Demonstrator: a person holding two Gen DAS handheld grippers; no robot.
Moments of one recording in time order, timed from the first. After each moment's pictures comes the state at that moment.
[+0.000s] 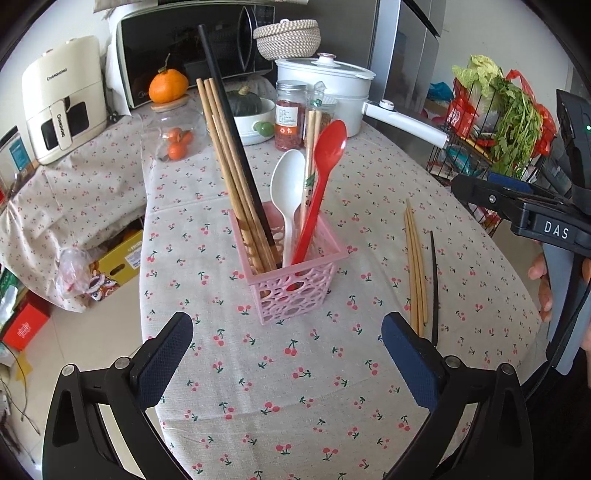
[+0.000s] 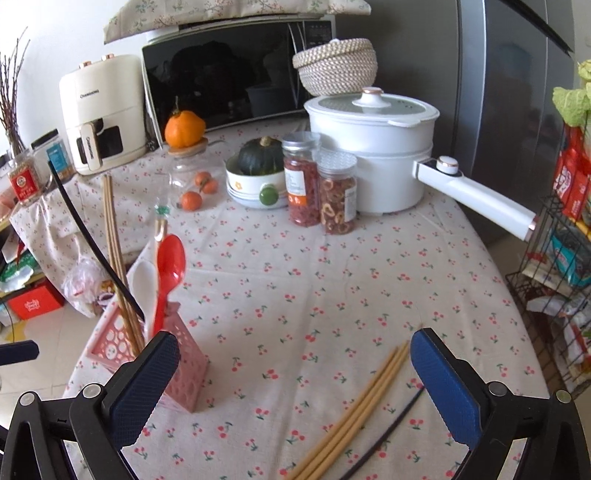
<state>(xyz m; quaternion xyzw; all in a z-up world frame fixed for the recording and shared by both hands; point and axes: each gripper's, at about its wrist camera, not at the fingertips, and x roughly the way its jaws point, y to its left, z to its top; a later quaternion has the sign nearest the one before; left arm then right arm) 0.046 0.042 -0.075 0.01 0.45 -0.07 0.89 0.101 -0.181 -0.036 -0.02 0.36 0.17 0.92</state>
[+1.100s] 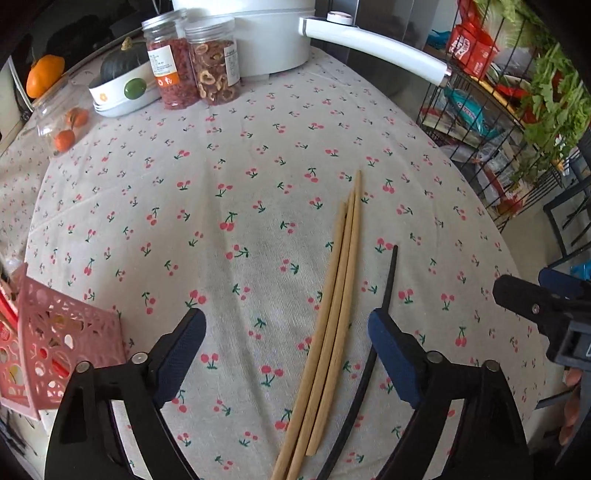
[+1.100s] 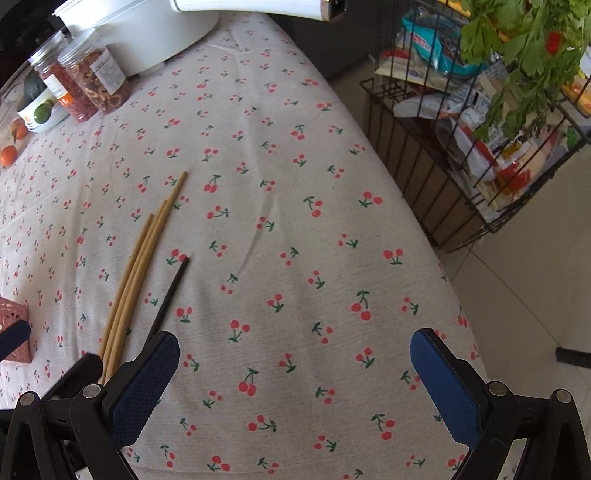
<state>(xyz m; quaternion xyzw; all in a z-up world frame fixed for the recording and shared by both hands) 0.183 -0.133 -0.152 0.02 0.56 -0.08 0.83 0.150 -0.342 -0.118 0.06 0.59 -0.01 0.81</state>
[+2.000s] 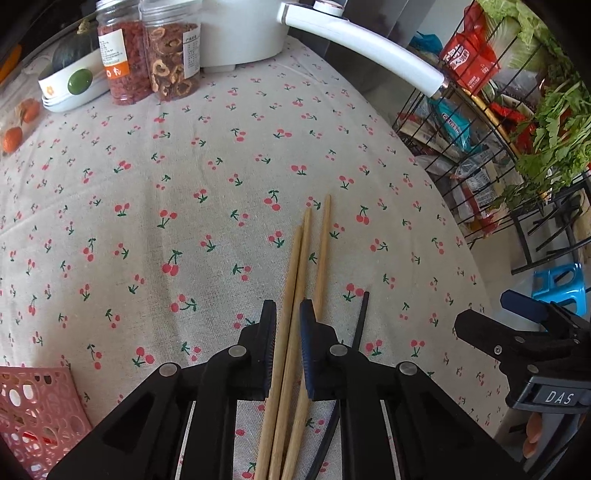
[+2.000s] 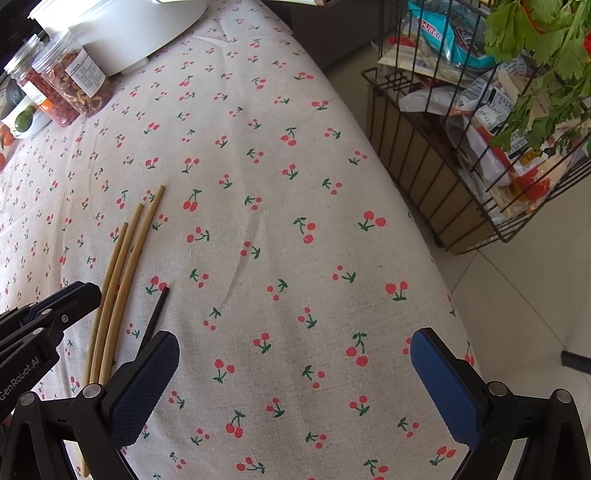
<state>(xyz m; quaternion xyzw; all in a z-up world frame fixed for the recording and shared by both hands) 0.230 -0.145 -0.163 -0.03 0.58 -0.14 0.80 0.181 -0.349 -0.134 0.07 0.60 -0.01 0.79</state>
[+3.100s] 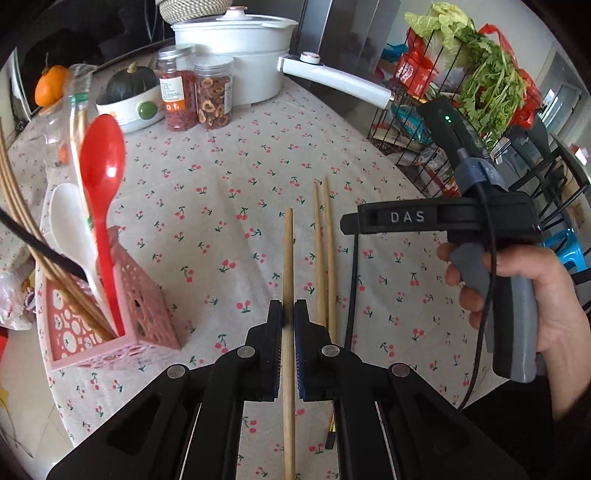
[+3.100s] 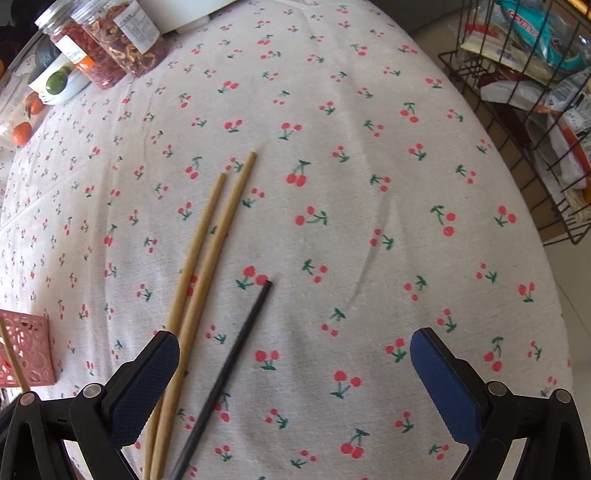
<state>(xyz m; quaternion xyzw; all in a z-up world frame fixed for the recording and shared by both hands) 0.114 -0.069 -0.091 0.00 0.51 -0.17 0.84 0.199 -0.287 -0.151 0.08 0.62 0.06 0.78</state>
